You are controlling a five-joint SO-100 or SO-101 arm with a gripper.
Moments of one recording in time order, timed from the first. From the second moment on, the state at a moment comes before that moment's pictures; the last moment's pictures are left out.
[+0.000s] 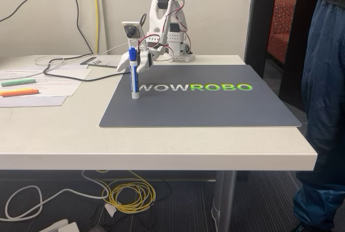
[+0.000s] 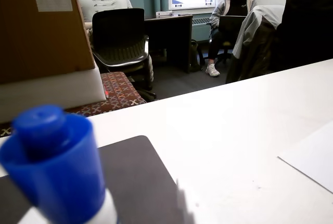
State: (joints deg) arm 11.4 52.5 106.9 -53.7 -86.9
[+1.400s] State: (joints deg) arm 10.6 52.7 107.8 -50.2 -86.0
